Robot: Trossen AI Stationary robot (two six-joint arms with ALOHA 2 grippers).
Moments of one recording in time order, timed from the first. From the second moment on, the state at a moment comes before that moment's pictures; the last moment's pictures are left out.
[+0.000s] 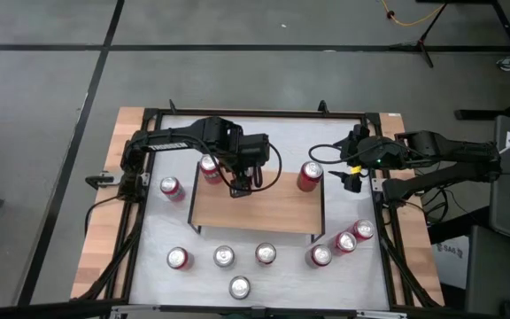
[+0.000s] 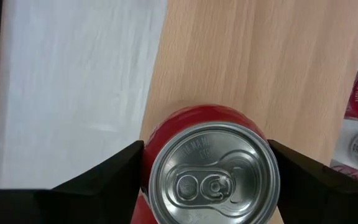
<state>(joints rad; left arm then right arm) 0.01 1.98 2.25 -1.57 -0.09 -0.17 0.07 0.98 1.22 -1.08 0.32 0.04</state>
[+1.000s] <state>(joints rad) 0.05 1.94 2.25 -1.57 -0.04 -0.18 0.07 0.98 1.22 -1.08 0.32 0.04</state>
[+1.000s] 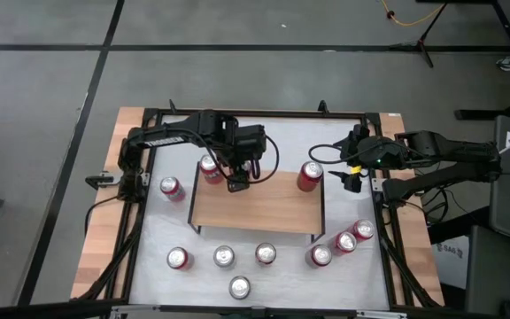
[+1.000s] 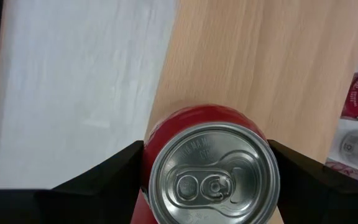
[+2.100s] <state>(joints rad) 0.04 1.94 2.18 -1.57 -0.08 -0.26 0.07 0.98 1.22 -1.08 0.32 0.04</state>
